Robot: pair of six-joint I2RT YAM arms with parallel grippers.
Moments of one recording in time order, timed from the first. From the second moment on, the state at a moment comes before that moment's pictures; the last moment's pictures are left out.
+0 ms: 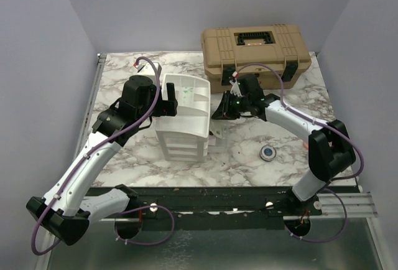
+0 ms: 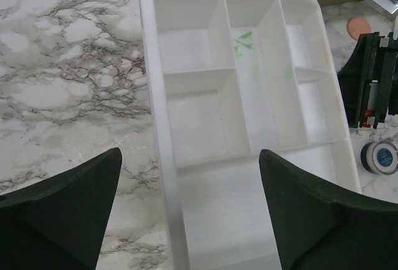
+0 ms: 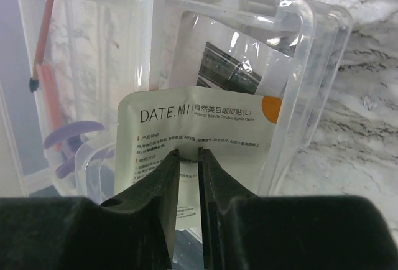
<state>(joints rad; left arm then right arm) -0.53 1.06 1.22 -0.68 -0.17 -0.31 0.51 1.63 1.12 -0.26 -0.43 0.65</state>
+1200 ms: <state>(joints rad) -0.53 1.06 1.21 -0.69 -0.20 -0.31 0.71 1.66 1.34 -0.53 0.00 0.50</state>
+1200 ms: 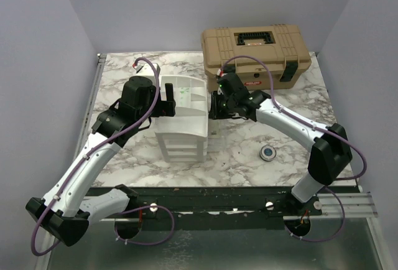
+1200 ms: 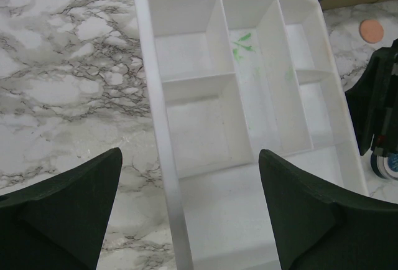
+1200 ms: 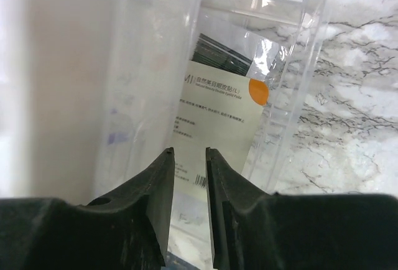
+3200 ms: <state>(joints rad) -0.53 1.09 1.27 -0.71 -0.29 -0.27 0.16 1.86 1.00 0.19 0.41 0.47</state>
